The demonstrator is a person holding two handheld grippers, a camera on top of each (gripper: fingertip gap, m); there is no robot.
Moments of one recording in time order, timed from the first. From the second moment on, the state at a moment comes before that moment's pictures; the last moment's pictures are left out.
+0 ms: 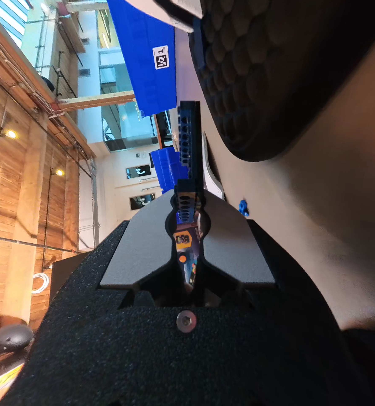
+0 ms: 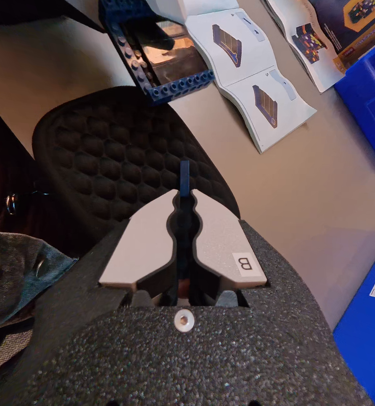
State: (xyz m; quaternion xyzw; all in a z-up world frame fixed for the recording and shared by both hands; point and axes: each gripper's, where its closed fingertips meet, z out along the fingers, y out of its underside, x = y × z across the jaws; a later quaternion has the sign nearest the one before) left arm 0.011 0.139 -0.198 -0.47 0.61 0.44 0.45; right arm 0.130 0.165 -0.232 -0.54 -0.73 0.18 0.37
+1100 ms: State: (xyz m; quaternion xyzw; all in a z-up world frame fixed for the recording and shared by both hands) left arm 0.036 0.150 -0.202 -0.44 0.61 0.44 0.49; right arm 0.078 0.118 -0.203 -0.41 -0.84 0.34 0.11
